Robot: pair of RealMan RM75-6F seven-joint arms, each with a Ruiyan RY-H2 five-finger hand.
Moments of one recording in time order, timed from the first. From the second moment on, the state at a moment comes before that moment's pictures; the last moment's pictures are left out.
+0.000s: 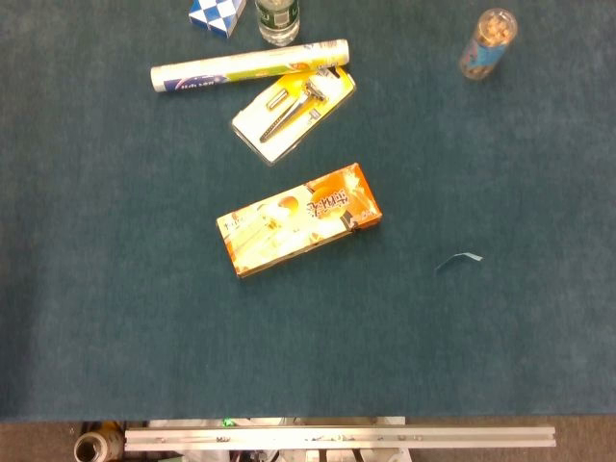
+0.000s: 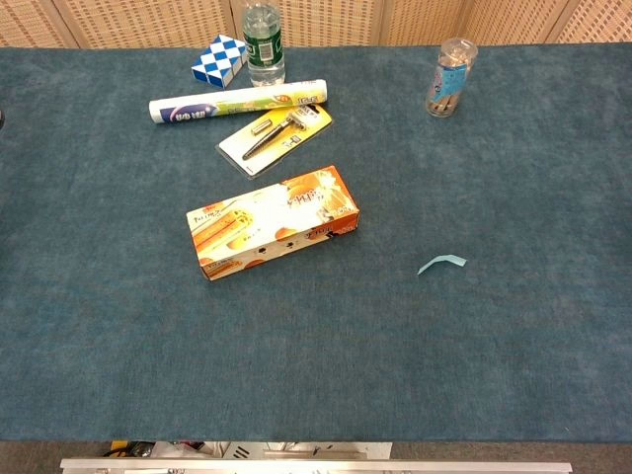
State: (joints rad) left arm -0.05 -1.13 -0.03 -1.57 1.53 1.55 0.03; right arm 0.14 -0.98 0.00 -1.81 -1.53 1.45 -0.10
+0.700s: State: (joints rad) left arm -0.04 -1.13 -0.03 -1.57 1.54 1.55 0.02; right arm 0.30 -1.00 0.01 -1.83 -1.65 1.21 -0.19
